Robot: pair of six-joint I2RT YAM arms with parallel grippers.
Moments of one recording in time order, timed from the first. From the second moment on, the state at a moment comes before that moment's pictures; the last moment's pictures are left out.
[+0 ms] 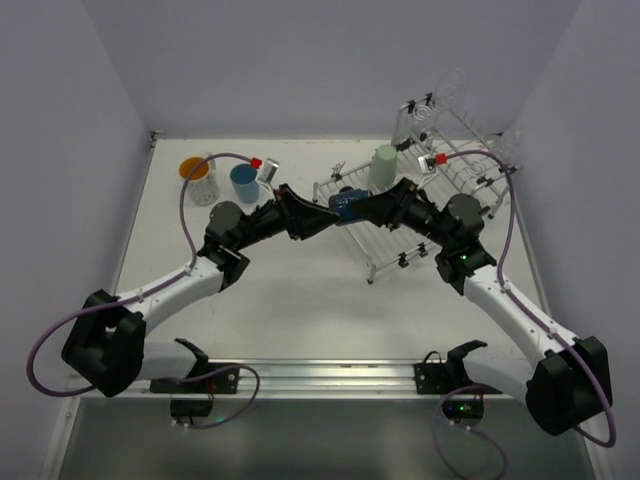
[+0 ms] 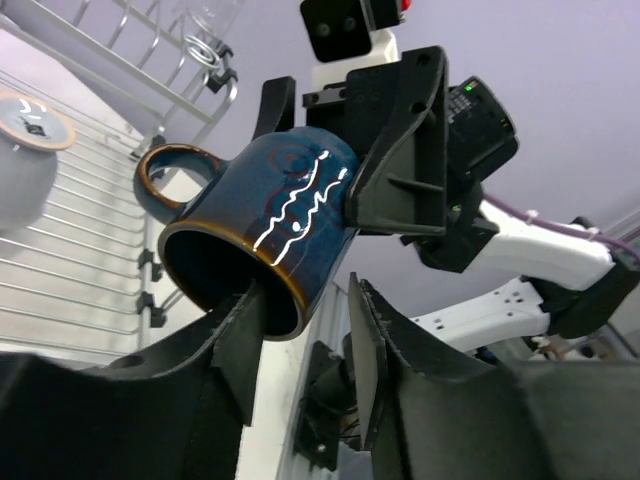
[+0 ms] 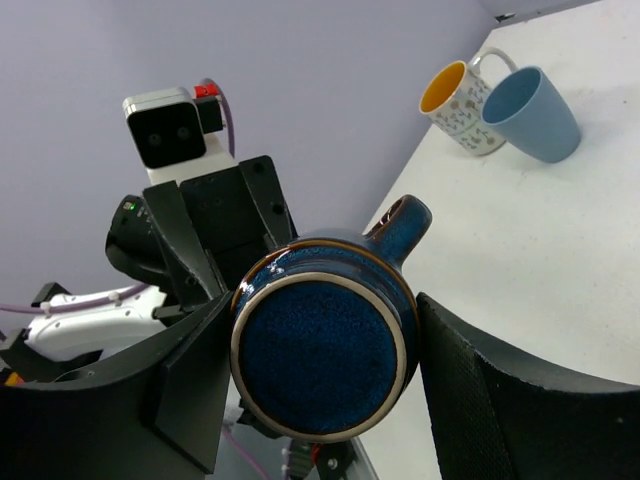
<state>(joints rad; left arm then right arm) -0.57 1.30 0.72 0.84 0.62 -0.95 0.39 1.09 0.74 0.46 -0.59 0.98</state>
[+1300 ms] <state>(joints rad) -0.30 1.52 1.08 -0.70 -0.19 -0.28 0.35 1.12 1.04 -0.07 -0.27 0.45</state>
